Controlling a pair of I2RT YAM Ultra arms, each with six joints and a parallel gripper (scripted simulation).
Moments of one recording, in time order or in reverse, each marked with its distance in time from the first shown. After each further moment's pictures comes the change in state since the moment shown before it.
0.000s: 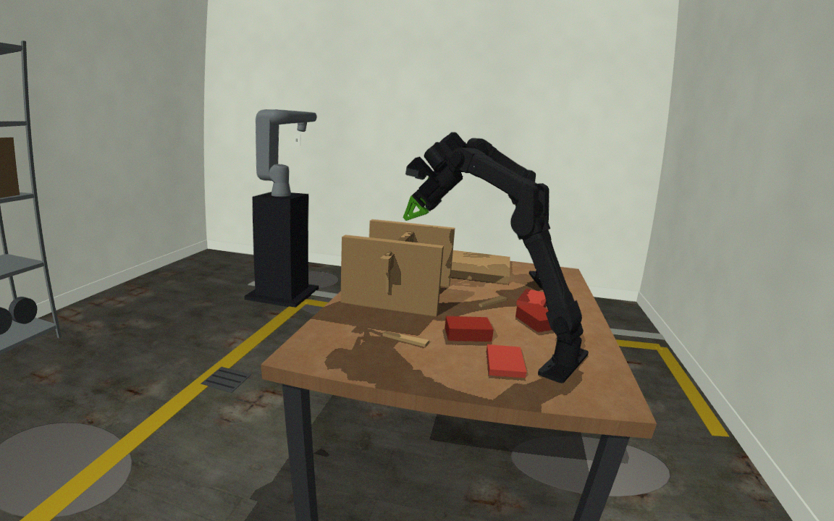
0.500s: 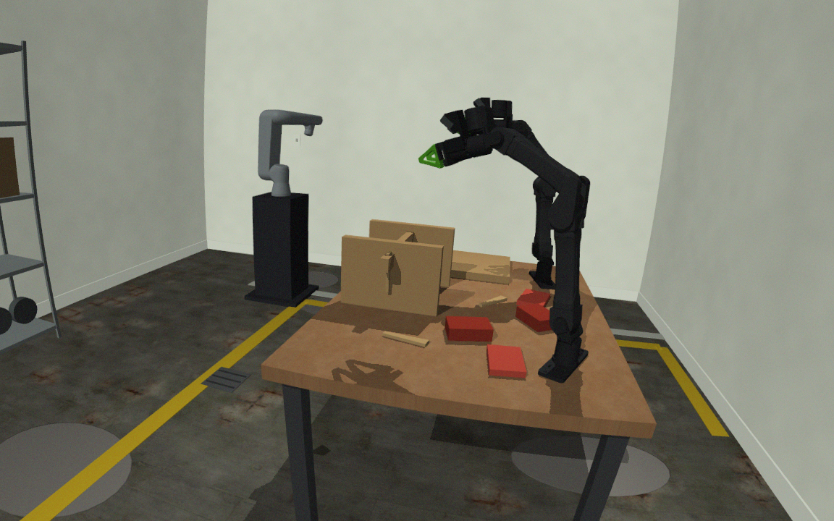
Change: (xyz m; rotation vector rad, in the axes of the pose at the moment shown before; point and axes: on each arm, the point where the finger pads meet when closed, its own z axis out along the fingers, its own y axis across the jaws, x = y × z) left arm -0.087 0.000 -0.155 0.214 -0.503 0.028; right arm -0.123 -0.037 -0.223 -0.181 -0.687 0.036
